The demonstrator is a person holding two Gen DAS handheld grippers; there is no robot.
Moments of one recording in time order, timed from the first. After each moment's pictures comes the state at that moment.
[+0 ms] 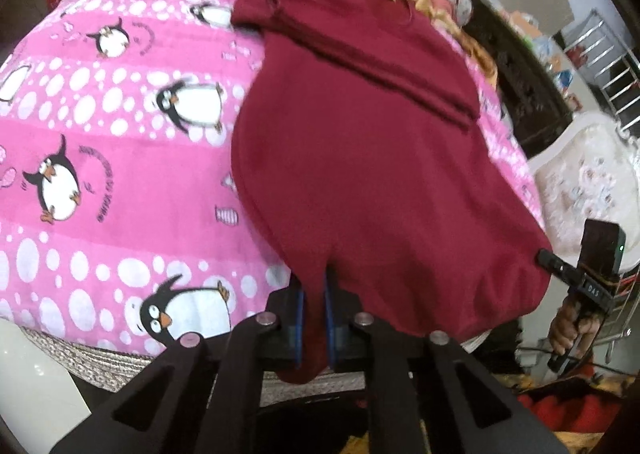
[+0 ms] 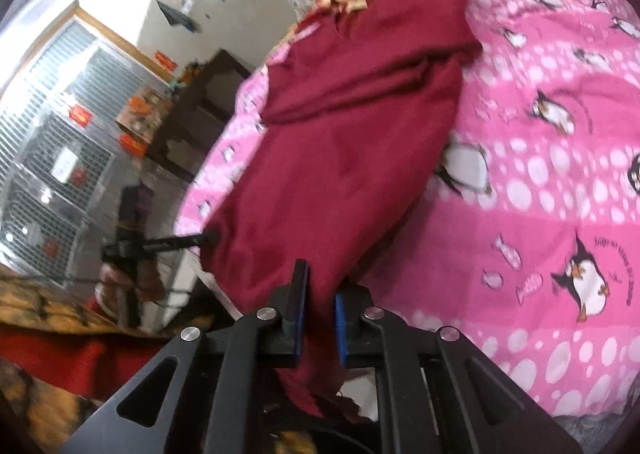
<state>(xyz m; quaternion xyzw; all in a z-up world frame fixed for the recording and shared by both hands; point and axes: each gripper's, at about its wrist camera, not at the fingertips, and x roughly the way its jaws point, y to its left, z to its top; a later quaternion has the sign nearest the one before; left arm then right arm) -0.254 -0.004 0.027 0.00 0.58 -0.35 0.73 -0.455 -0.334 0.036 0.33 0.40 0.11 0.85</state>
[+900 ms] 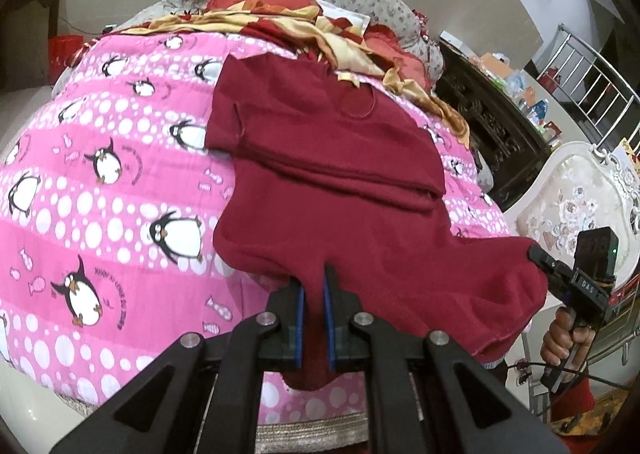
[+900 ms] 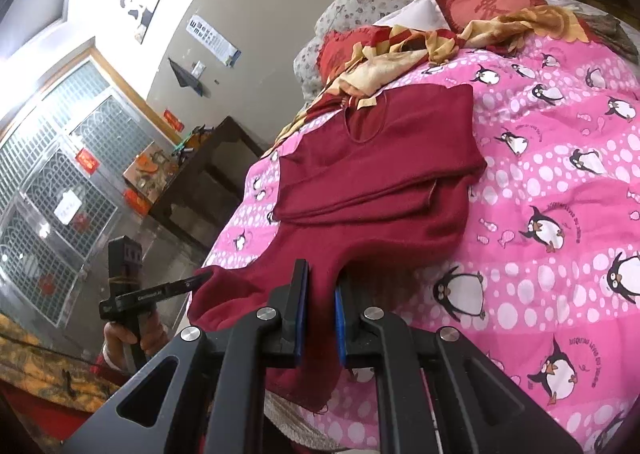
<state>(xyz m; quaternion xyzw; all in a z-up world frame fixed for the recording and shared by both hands) -0.237 -0.024 0.093 -0.03 0.48 -0.37 0.80 -0.436 -0.359 0.089 0.33 0.29 0.06 0.90</state>
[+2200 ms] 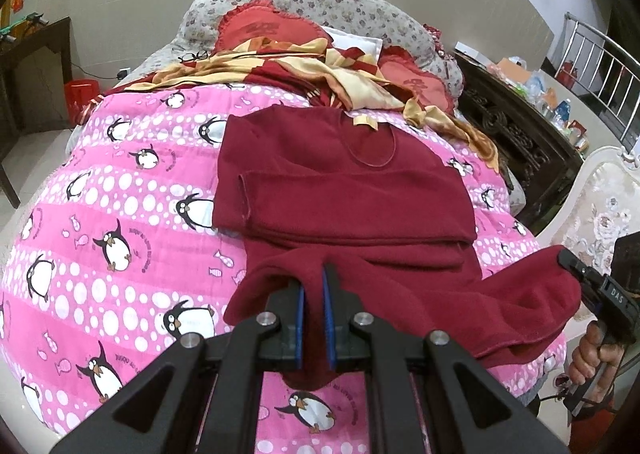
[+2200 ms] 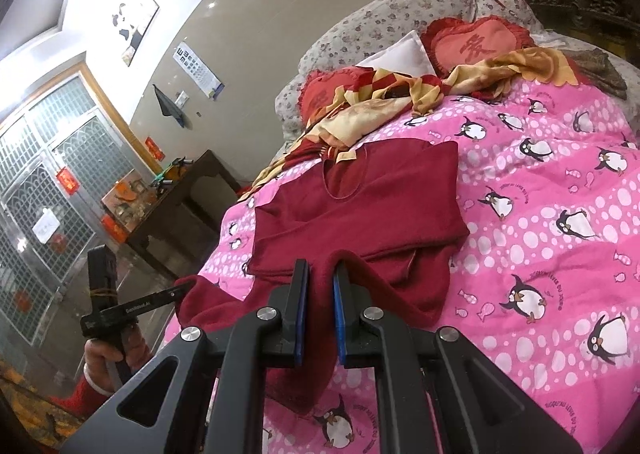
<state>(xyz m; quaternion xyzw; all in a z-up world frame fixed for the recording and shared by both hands) -0.198 -0.067 0.116 0.02 0.42 -0.33 0.84 -0.406 -0.381 0.111 0.31 0.24 0.01 0.92</state>
